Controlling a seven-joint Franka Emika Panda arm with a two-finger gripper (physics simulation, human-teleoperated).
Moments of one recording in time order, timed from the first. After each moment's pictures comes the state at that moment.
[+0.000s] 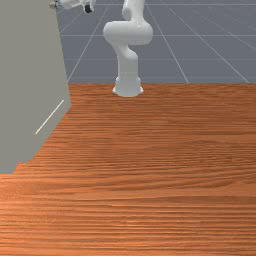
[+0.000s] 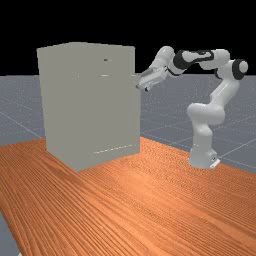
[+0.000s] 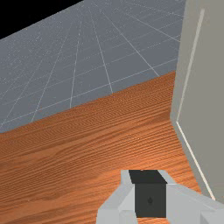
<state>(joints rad) -0.23 -0.91 -0.20 -2.66 0.32 2.38 0.50</state>
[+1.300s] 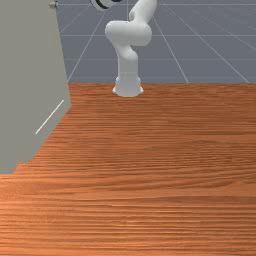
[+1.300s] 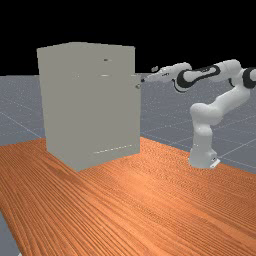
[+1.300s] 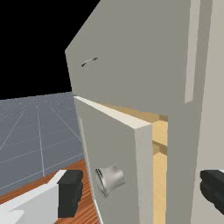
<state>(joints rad) -0.51 -1.14 -0.22 -3.00 0.24 3.20 0.44</state>
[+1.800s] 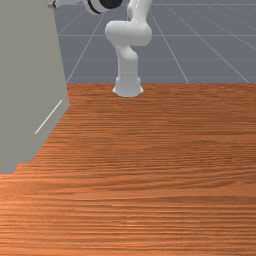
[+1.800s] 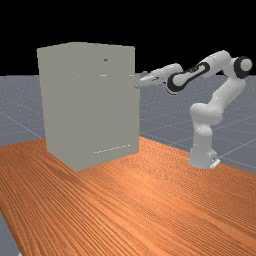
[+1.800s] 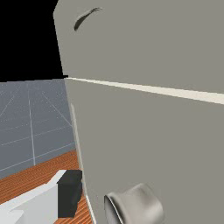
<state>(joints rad) -0.50 -0.85 -0.17 -2.91 0.25 3.31 0.46</state>
